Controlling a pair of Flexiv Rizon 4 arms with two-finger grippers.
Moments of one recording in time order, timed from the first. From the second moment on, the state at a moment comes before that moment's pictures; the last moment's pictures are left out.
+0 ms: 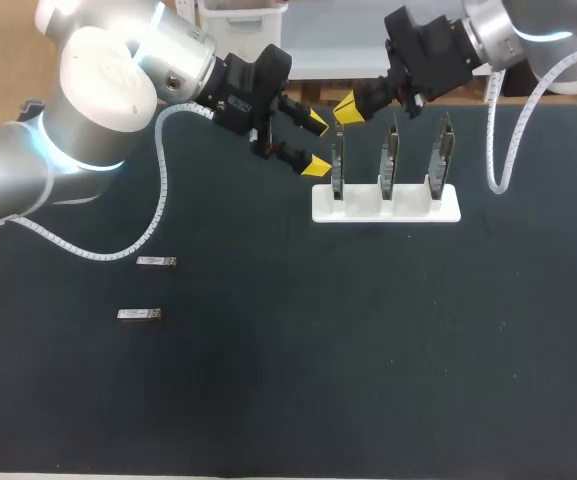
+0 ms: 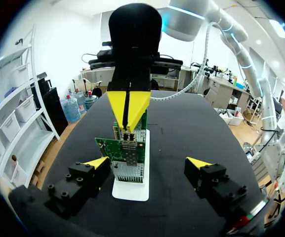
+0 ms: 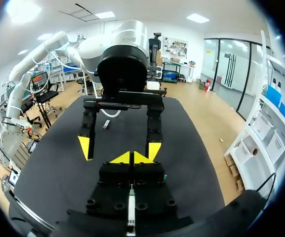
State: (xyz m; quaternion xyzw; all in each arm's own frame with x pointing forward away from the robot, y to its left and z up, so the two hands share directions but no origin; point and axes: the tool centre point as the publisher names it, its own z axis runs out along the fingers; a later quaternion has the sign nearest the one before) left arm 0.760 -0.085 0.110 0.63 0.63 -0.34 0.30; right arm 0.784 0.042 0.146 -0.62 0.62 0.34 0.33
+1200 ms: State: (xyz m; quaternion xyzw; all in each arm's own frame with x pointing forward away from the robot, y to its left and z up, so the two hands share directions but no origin) left arm 0.760 -0.085 0.110 0.63 0.63 -0.34 0.30; right arm 0.782 0.041 0.141 -0.62 0.63 0.34 0.31
